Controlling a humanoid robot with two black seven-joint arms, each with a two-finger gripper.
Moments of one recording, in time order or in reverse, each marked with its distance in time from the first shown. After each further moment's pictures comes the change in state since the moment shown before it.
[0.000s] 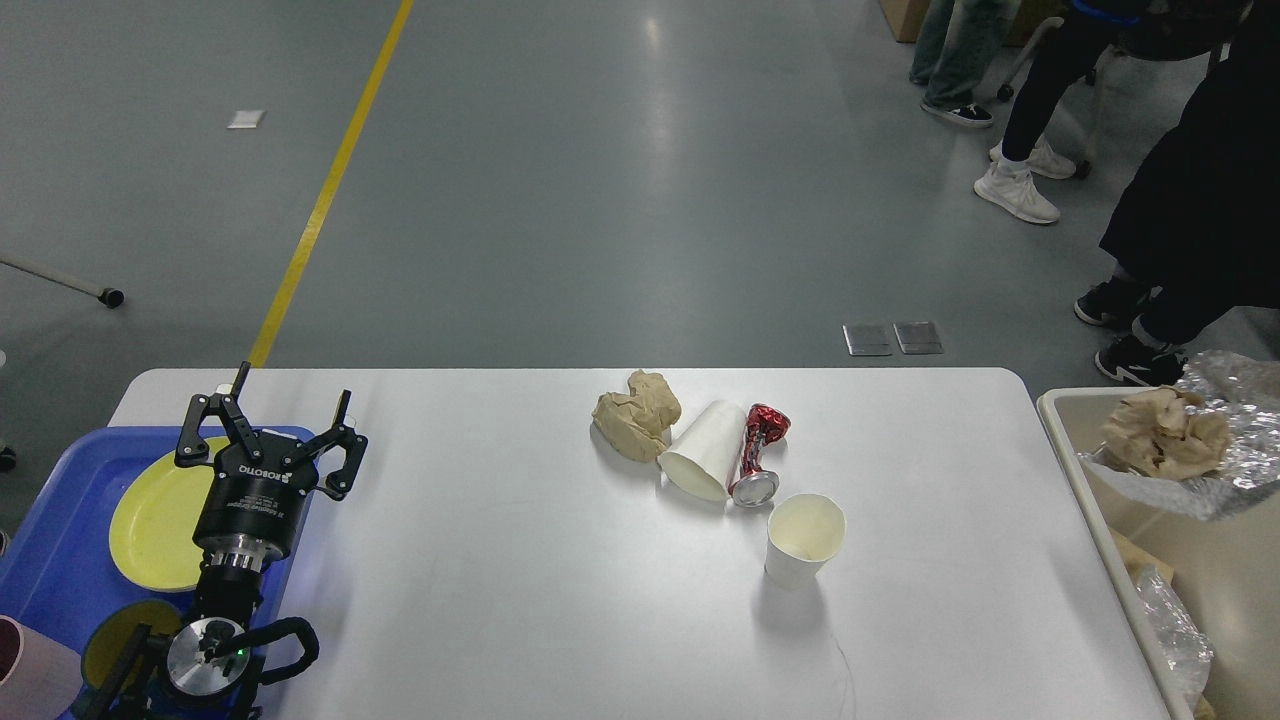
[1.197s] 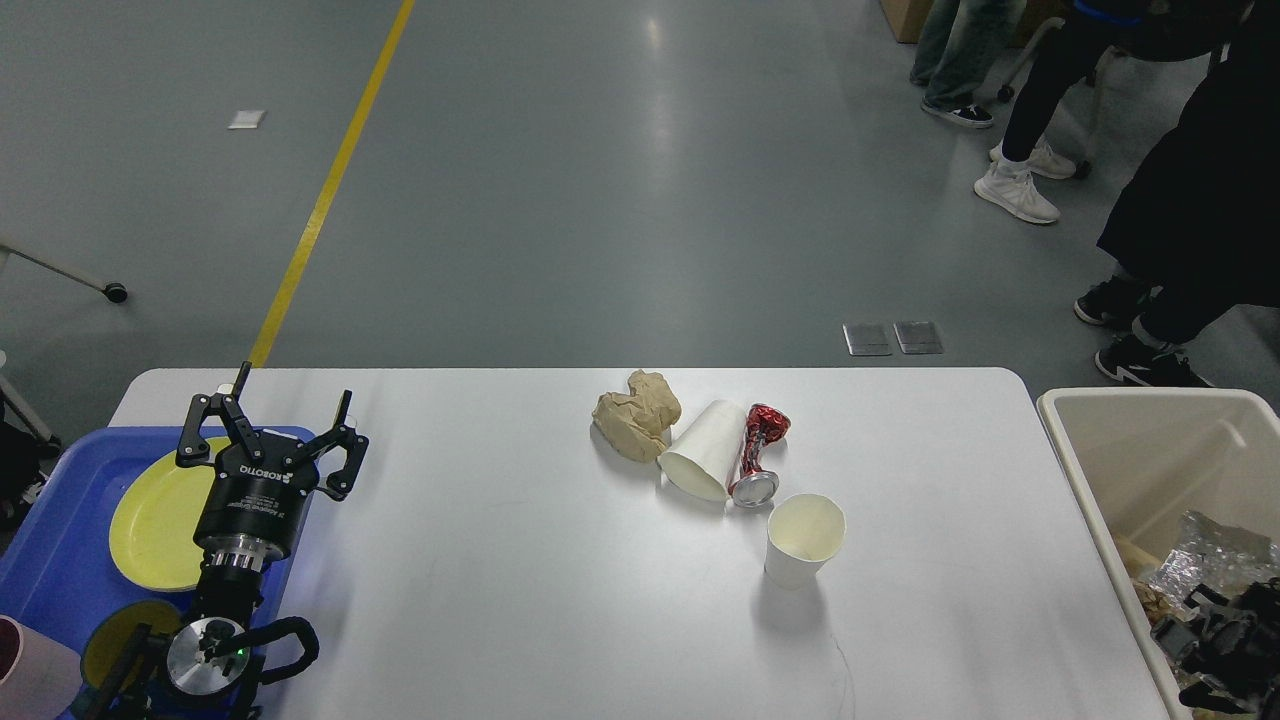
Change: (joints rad) left arm 0.000 0.000 0.000 0.000 0.001 0.000 0.001; right arm -0.871 0.475 0.151 -0.576 -0.085 -0.622 0.015
